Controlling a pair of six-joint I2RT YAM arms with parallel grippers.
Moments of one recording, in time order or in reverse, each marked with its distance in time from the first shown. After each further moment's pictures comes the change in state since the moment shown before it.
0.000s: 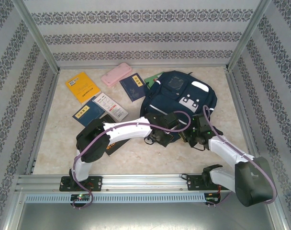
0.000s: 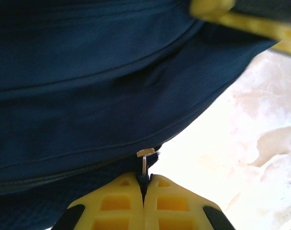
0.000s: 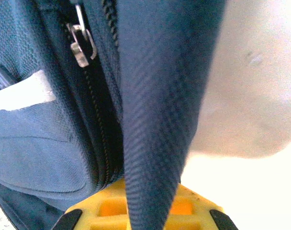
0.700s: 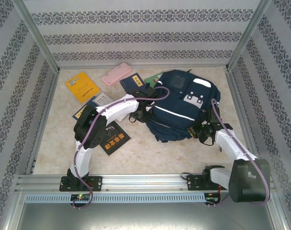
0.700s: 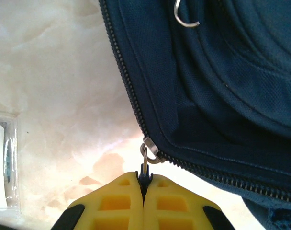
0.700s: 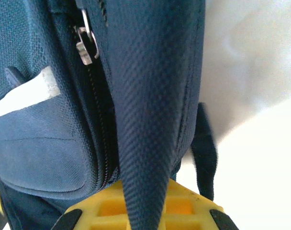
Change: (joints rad) left arm 0.332 0.081 0.111 -0.173 -0.095 0.164; right arm -0.202 0.056 0.149 -0.205 -0.043 -0.293
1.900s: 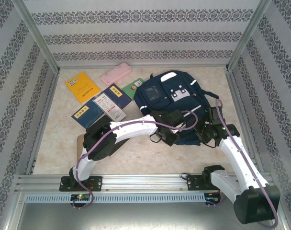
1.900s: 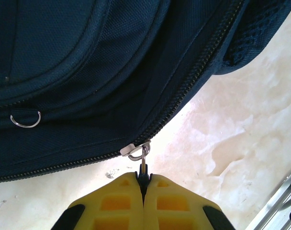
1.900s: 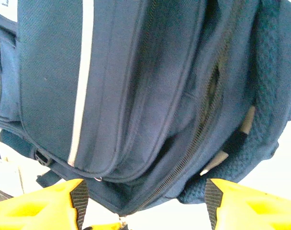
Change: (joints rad) left arm -0.342 0.018 0.029 0.175 0.229 -0.072; right arm 0.124 -0.266 0.092 -0.280 0.188 0.070
